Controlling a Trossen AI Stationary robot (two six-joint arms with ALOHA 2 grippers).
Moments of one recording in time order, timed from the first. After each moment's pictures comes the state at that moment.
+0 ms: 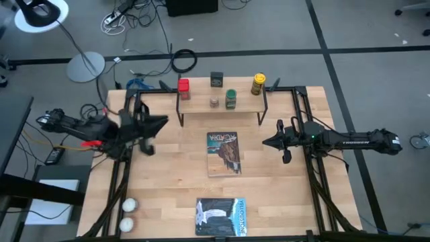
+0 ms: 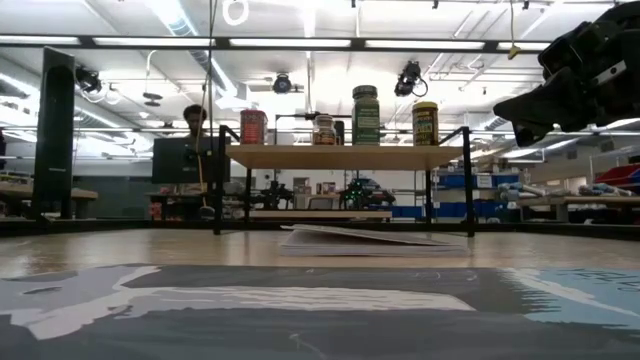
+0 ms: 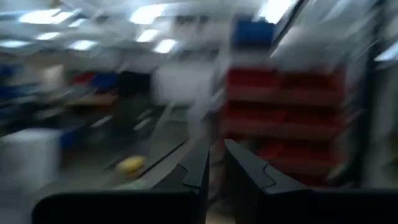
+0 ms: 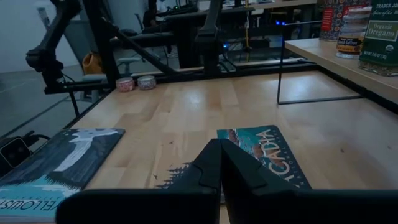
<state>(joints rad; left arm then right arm) -0.30 0.73 0.76 0.22 -0.64 0.09 -0.13 0.32 0.01 0.22 -0.16 0.08</state>
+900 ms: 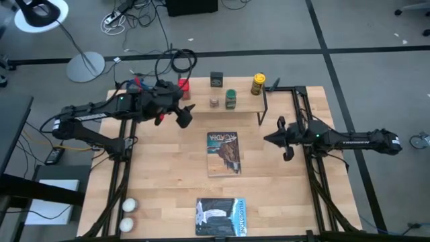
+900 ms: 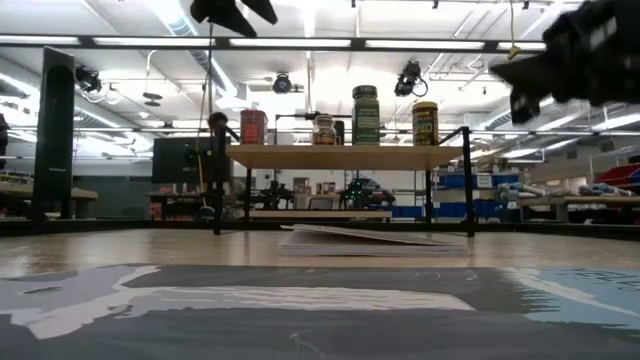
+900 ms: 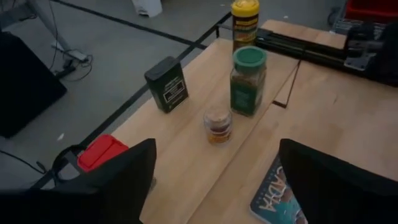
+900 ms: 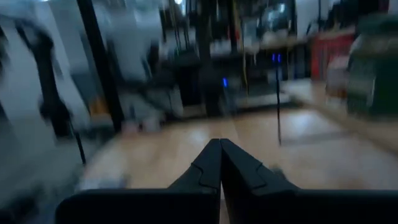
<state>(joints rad) 0.11 1.24 1.39 -0.74 -0.53 -0.23 -0.13 0.32 0.03 0.44 -0.14 0.19</state>
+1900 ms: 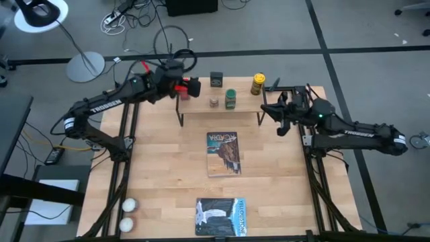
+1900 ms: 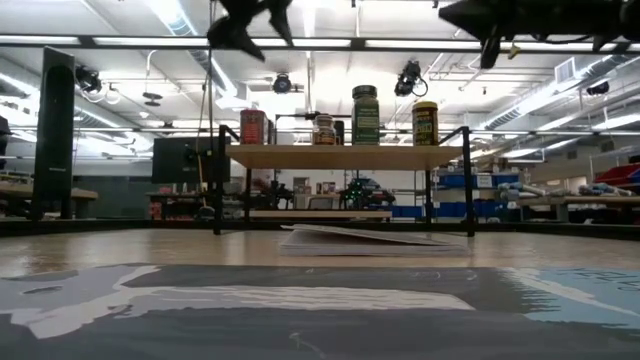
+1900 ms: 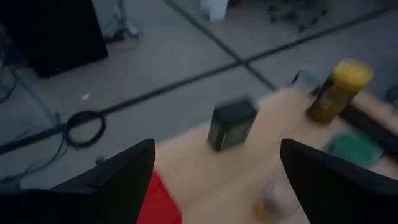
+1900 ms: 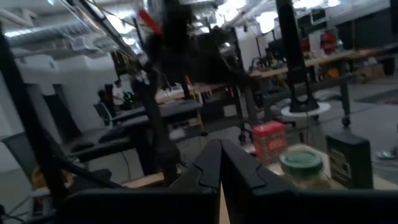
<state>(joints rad) 0.38 1.39 1.52 -0.62 -0.52 -0.41 -0.30 0.65 0.46 0.39 -0.07 0.25</state>
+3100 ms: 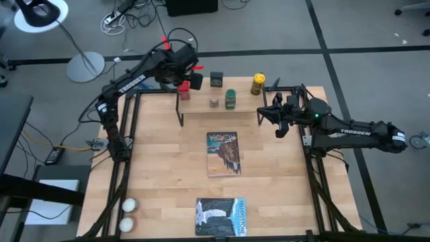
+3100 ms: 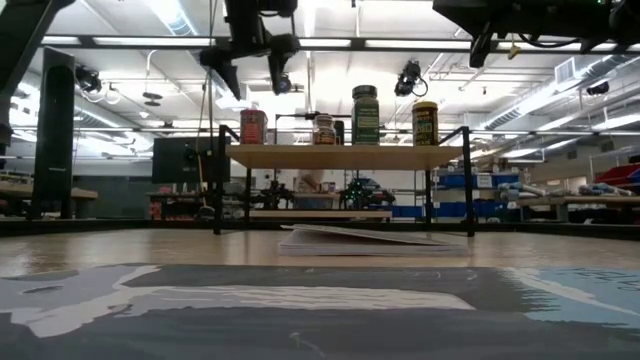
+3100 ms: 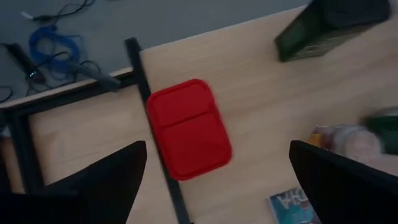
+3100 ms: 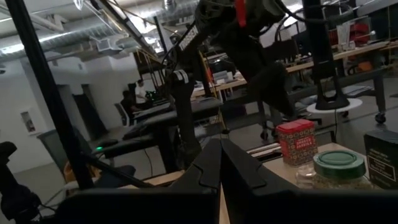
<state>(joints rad) 0.56 1.81 2.07 -1.46 -0.25 -0.72 -0.29 0.72 0.46 0.48 -0.16 0.29</state>
